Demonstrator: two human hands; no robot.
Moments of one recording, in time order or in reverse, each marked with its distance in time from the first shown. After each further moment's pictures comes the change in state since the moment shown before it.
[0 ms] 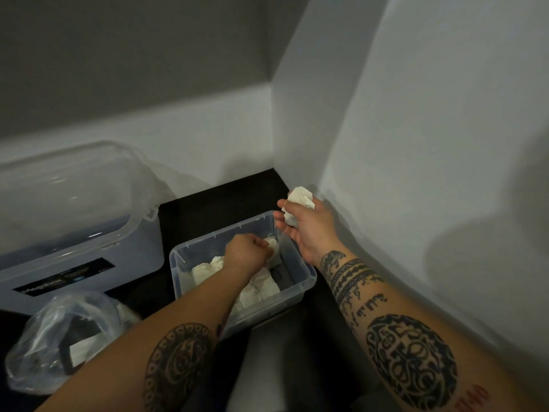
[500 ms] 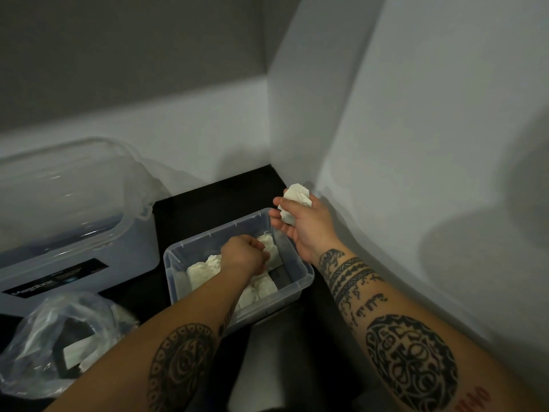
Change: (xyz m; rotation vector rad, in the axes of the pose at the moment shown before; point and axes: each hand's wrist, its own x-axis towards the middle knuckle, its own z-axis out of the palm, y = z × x) left_hand 0.001 -0.003 0.009 -0.117 0.018 -0.149; right_hand 0.001 0.000 -0.001 -0.020 -0.031 0.012
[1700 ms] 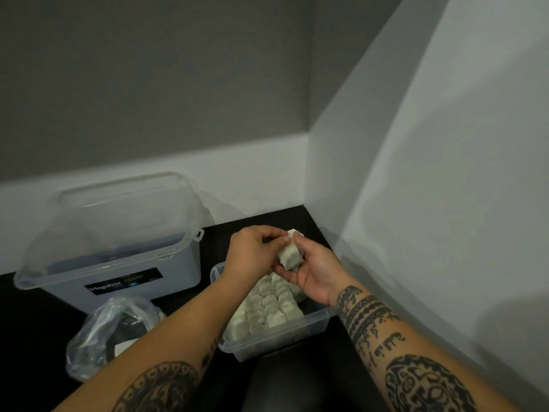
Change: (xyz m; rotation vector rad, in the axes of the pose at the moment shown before) left_hand -0.067 0.049 -0.091 -0.050 0.146 0.545; right_hand -0.043 0.003 0.034 0.035 -0.344 0.275
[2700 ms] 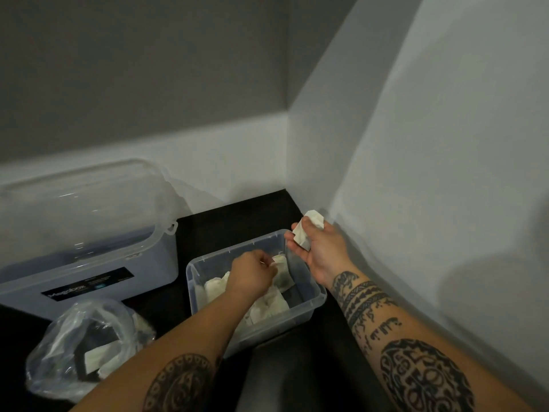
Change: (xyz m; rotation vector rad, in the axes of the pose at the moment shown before) left_hand 0.001 -0.057 0.060 0.278 -0.211 -0.264; right_hand 0.019 -0.013 -0.038 0.006 0.376 -0.254
